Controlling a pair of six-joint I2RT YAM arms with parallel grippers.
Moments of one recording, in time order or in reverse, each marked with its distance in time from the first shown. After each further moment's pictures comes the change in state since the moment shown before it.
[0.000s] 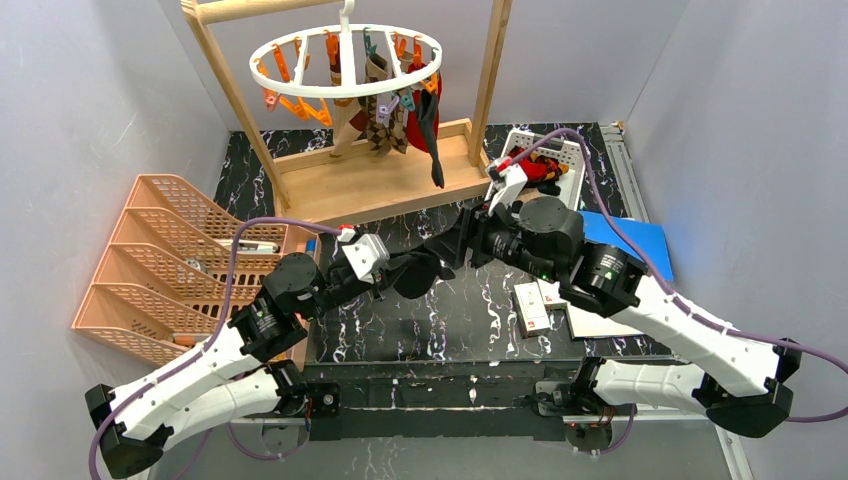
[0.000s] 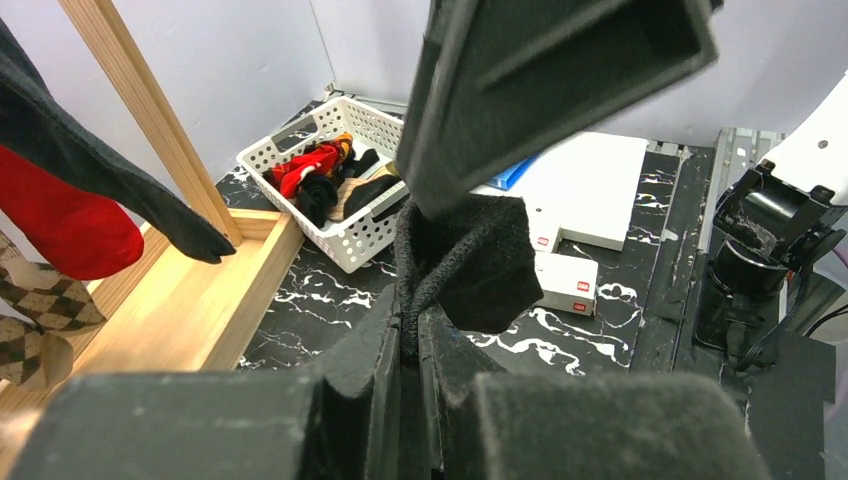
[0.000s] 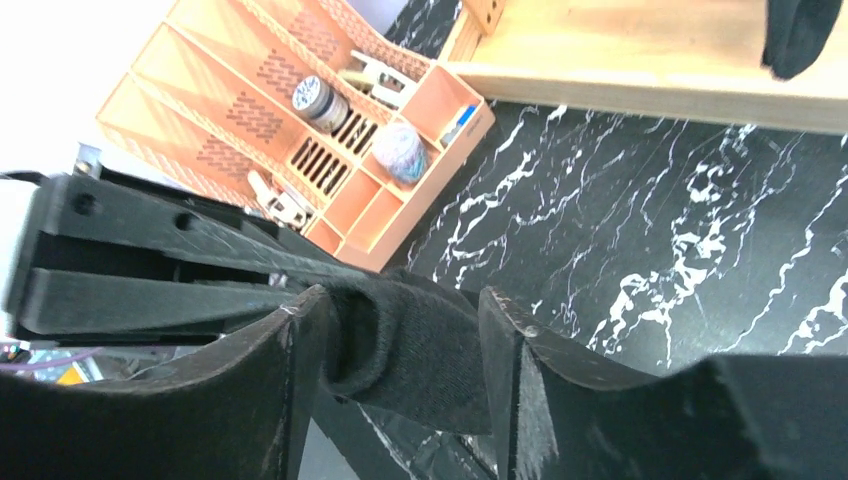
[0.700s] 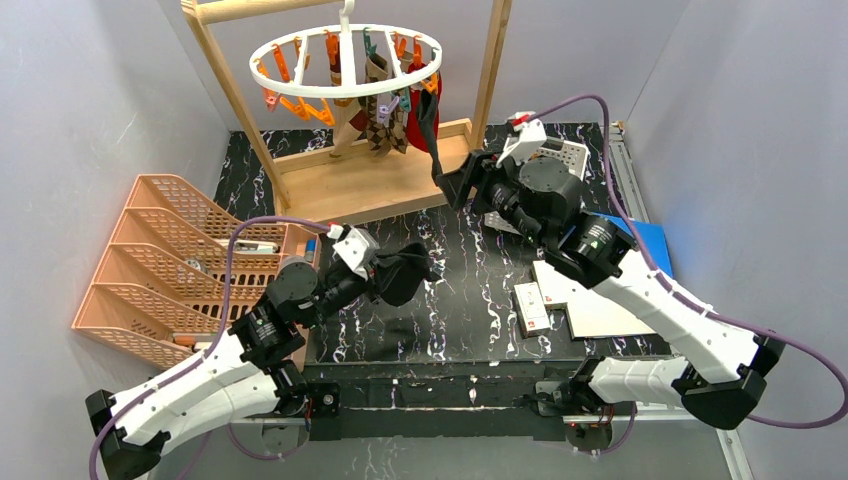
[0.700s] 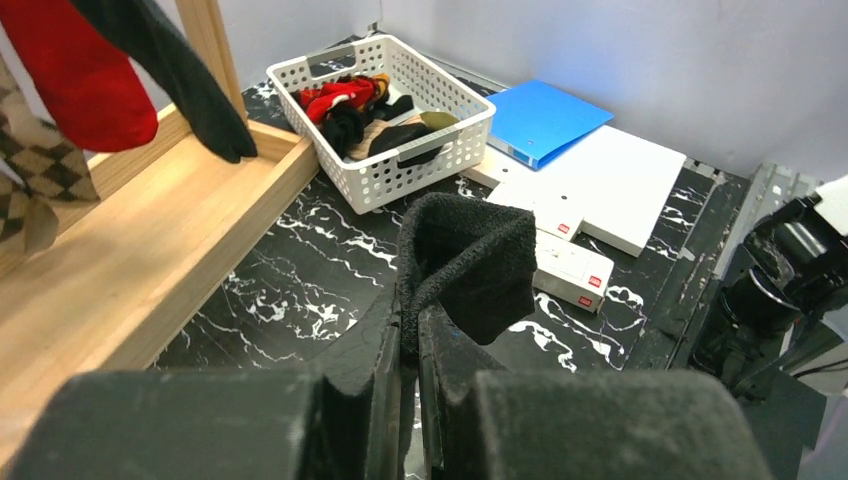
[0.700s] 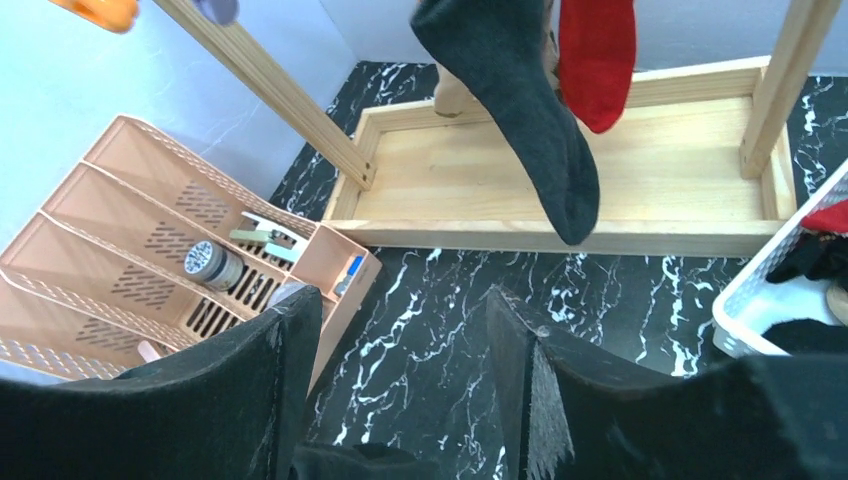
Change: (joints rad) left arm 0.000 -0.068 -0.091 -0.014 -0.150 -0.147; right arm -0.140 0.147 0.187 0.090 0.193 -0.109
